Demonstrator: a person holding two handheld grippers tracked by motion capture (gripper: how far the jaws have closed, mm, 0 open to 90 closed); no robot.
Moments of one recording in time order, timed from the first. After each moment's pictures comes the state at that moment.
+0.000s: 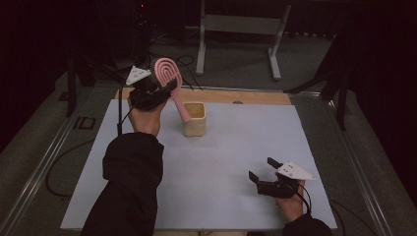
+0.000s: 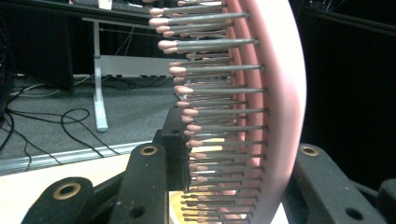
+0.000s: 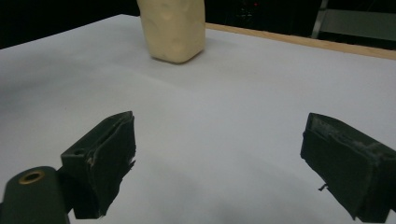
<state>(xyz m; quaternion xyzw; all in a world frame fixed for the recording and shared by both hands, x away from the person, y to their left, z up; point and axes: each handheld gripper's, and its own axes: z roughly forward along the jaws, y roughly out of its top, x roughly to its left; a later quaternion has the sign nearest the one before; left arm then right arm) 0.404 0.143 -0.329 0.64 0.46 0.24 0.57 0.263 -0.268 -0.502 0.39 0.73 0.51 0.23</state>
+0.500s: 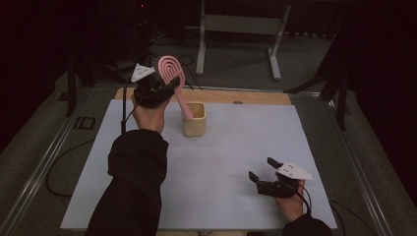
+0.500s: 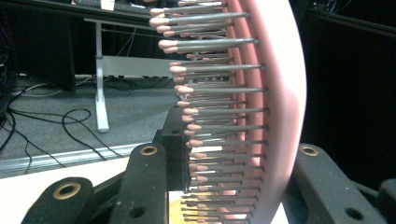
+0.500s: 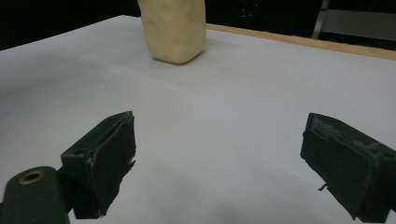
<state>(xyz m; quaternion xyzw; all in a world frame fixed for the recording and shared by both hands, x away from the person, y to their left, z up) 0.413 0.134 -0.329 0.64 0.46 0.24 0.57 0.263 -0.268 -0.502 0.39 0.73 0.52 0.23</state>
